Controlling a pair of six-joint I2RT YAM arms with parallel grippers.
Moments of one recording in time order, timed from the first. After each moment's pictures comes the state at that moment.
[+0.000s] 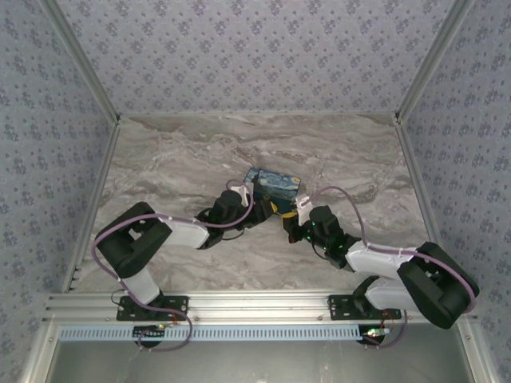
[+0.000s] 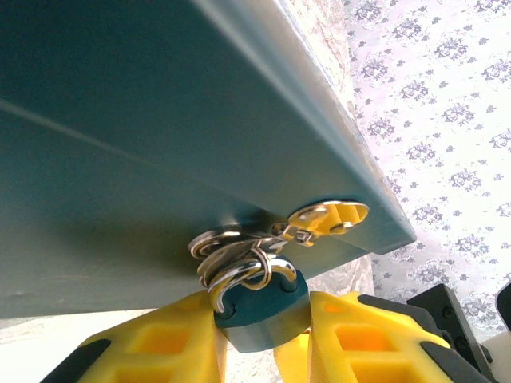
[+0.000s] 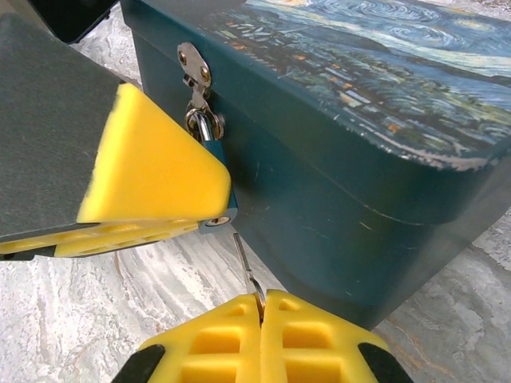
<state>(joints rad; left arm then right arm) -0.83 1.69 0.63 0.67 0.24 -1.15 0.68 1.24 0.28 0.49 -0.07 0.25</state>
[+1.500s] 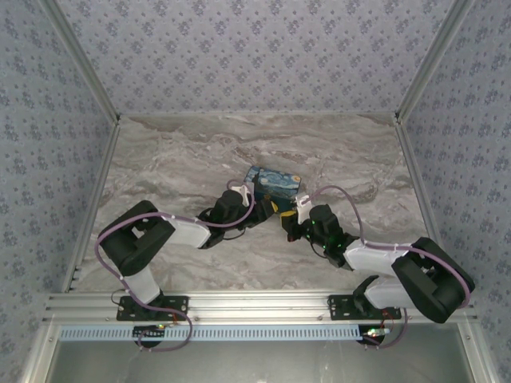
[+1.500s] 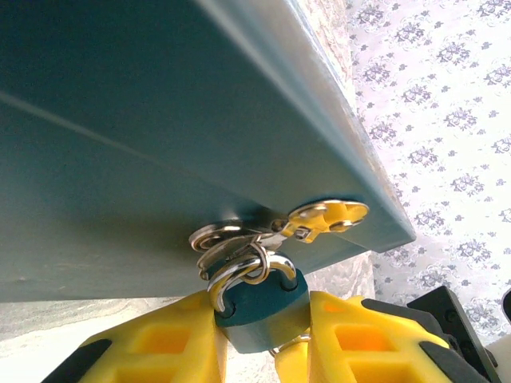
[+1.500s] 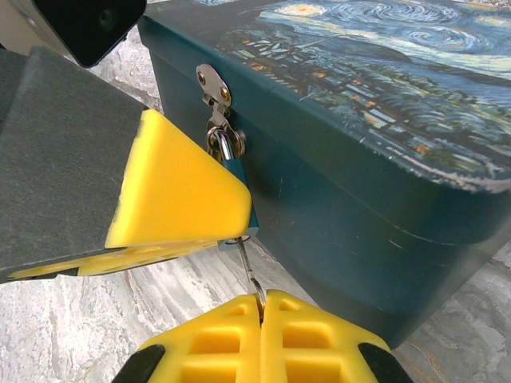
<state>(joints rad) -0.83 1.72 0.64 0.69 0.23 -1.15 0.67 1.28 0.28 0.56 -0.11 0.27</state>
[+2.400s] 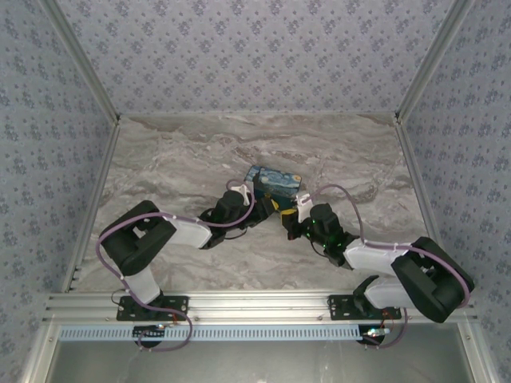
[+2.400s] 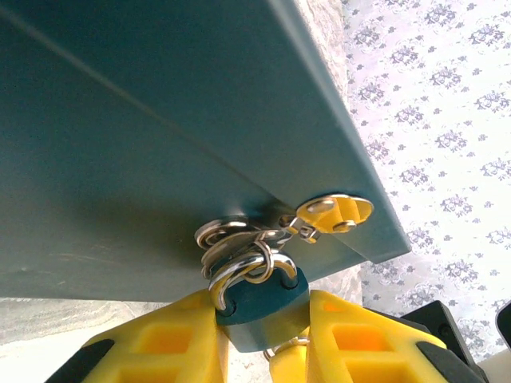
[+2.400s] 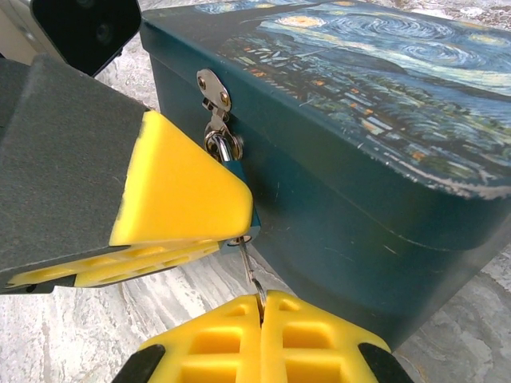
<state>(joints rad) -0.85 1.72 0.65 0.71 0.19 -1.21 0.66 1.28 0.29 0.57 -0.10 0.26</state>
